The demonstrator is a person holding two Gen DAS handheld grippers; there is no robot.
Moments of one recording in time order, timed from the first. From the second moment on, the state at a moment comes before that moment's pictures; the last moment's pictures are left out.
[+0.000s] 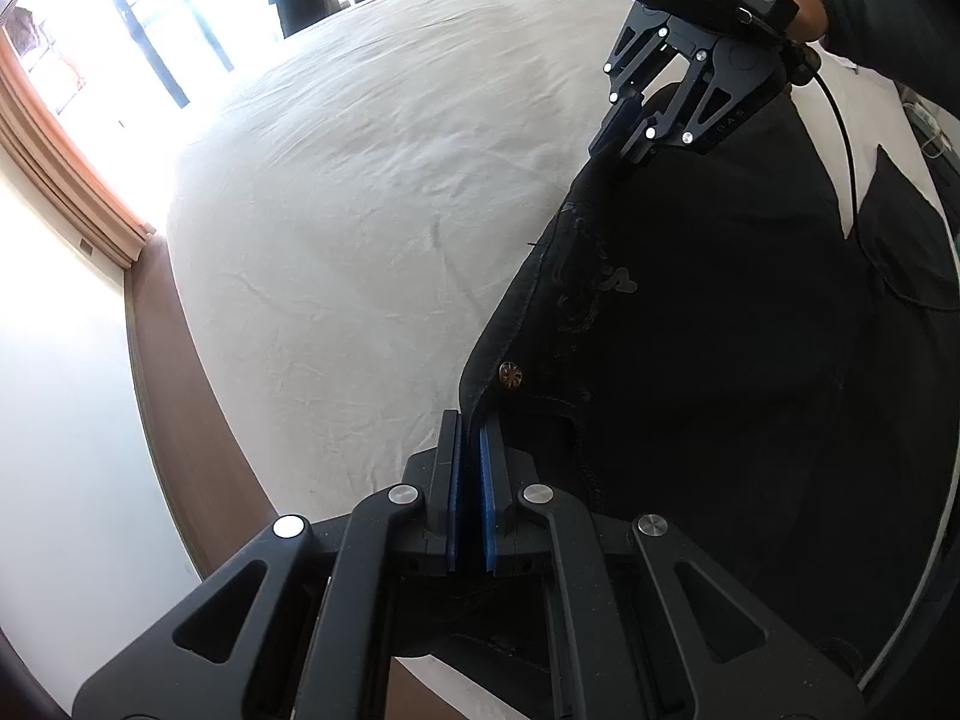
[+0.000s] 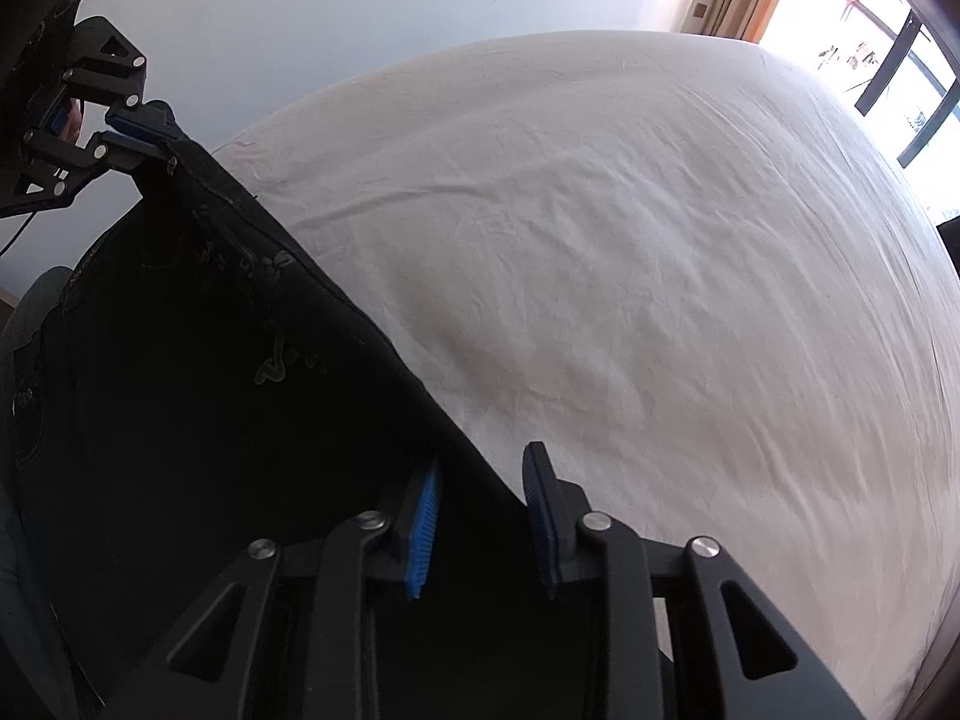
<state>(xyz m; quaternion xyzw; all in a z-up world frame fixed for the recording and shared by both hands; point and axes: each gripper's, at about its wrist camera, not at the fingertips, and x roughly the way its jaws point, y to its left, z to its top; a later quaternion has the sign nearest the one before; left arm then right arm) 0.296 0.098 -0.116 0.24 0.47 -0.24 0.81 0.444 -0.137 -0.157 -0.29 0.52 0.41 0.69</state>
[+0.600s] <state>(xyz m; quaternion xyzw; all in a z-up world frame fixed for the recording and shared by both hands) 0.243 0.077 -0.079 0.20 0.45 -0.23 0.84 0.385 -0.157 -0.108 -0.17 0.48 0.37 0.78</state>
